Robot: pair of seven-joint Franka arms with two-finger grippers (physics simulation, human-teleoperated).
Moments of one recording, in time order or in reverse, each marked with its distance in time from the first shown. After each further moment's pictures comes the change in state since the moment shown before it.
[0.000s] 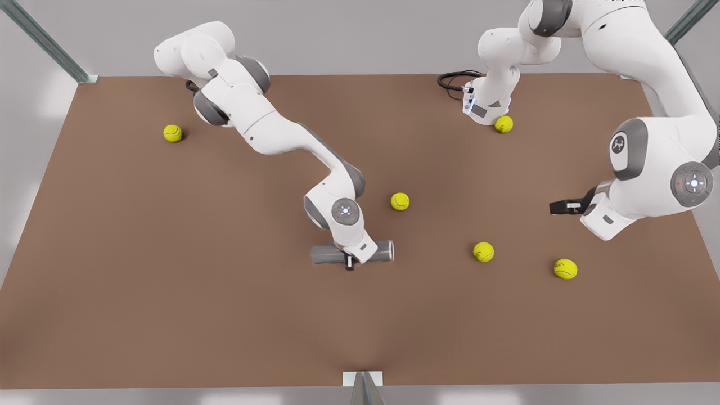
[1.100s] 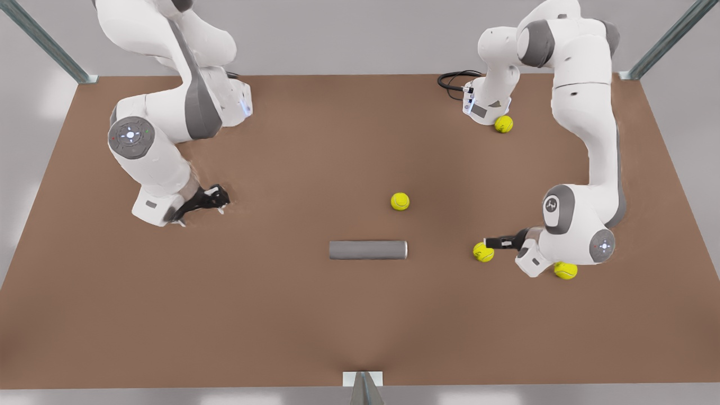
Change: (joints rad) left arm -0.130 0.224 -0.005 -0.252 -0.443 0.476 -0.023; right arm -0.627 -0.914 0.075 -0.560 0.107 -0.427 0.877
